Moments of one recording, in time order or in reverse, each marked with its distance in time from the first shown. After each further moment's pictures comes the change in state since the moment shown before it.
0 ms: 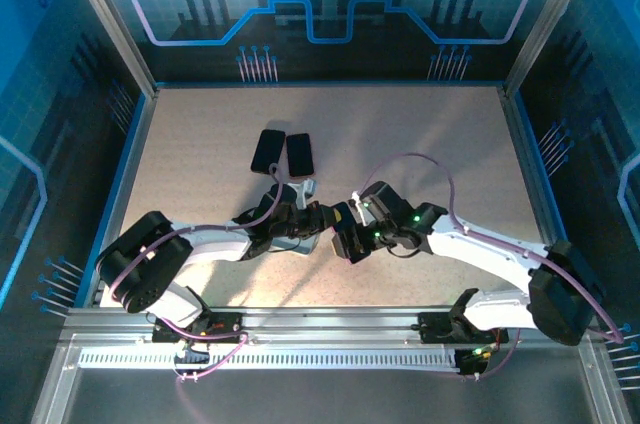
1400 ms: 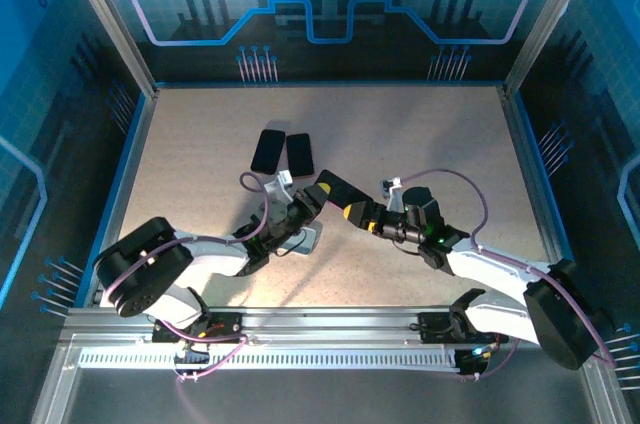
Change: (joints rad) left arm -0.098 -0.010 -0.116 0.473 -0.516 -0.210; right arm -0.209 -0.101 -0.358 0.814 -0.208 0.478
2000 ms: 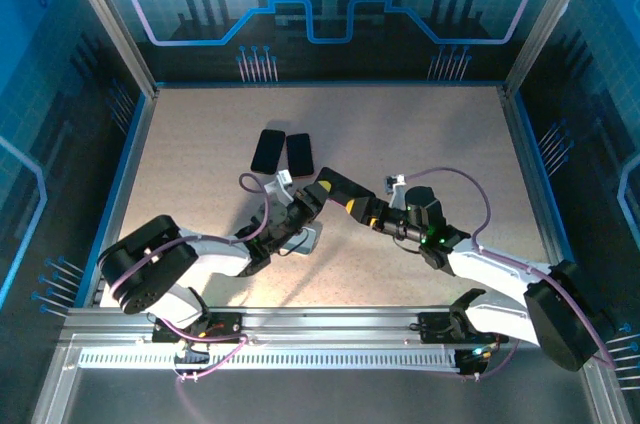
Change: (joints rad) left arm -0.010 0.009 0.000 0.048 -0.027 -0.025; right arm -0.011 0.006 -0.006 0.056 0.045 -0.005
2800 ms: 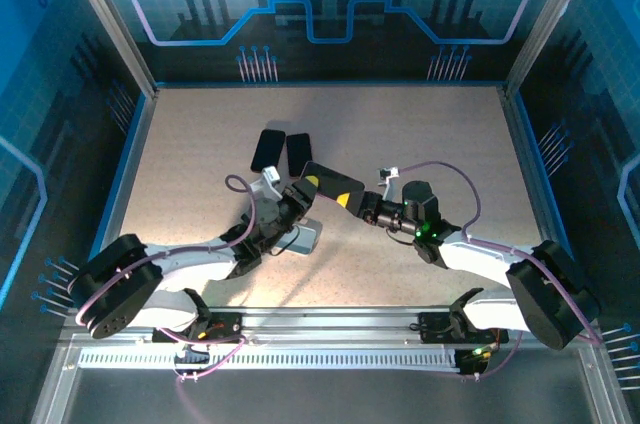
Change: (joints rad) left arm 0.008 -0.195 -0.004 -0.223 -0.087 0.034; right arm -0.006 0.124 0.027 0.217 -0.094 0.045
